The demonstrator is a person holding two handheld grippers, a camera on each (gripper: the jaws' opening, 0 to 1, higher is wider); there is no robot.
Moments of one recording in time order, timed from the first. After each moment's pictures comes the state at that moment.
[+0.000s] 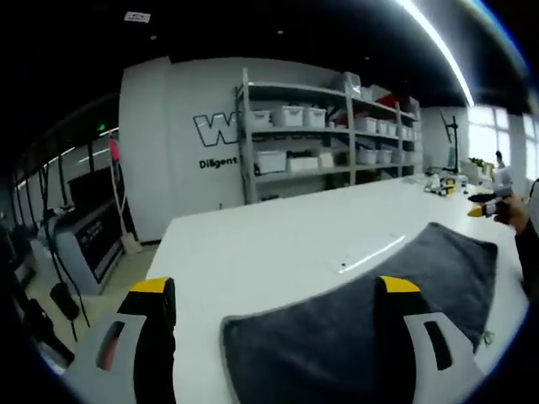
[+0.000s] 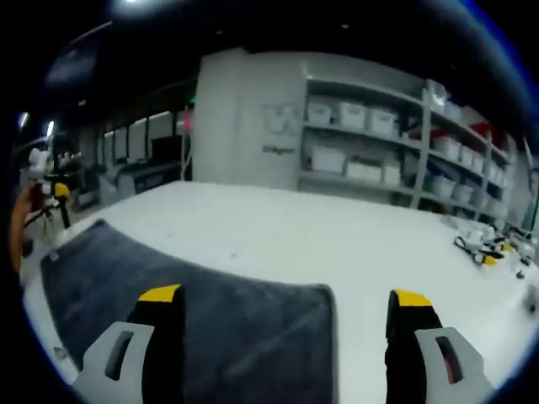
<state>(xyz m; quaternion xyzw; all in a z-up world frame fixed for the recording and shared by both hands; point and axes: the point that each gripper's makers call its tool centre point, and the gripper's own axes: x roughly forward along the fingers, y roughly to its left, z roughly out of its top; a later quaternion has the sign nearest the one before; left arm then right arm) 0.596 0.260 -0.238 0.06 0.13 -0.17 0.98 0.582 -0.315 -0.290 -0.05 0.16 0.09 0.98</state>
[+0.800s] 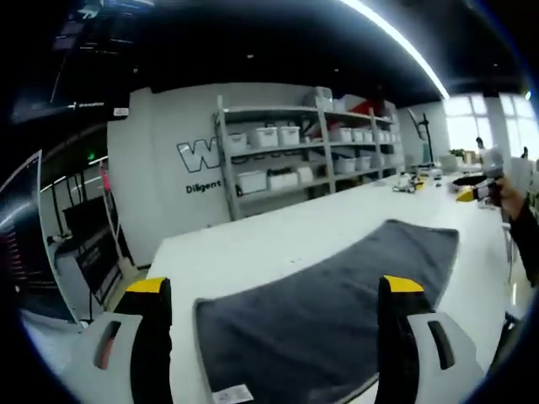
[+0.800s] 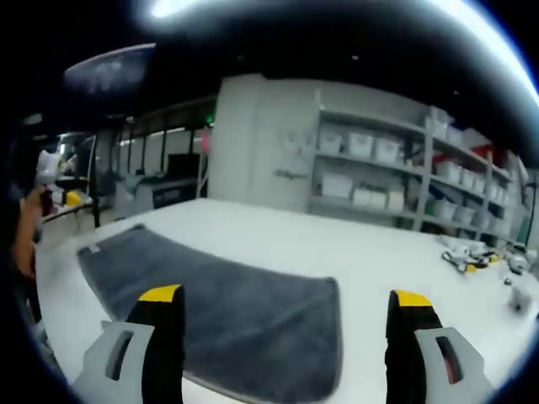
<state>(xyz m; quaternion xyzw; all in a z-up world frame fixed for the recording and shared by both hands) 0.451 0.215 -0.219 0.09 0.07 -0.19 0.97 0.429 -0.294 -0.246 -0.06 0.10 0.12 0.99</state>
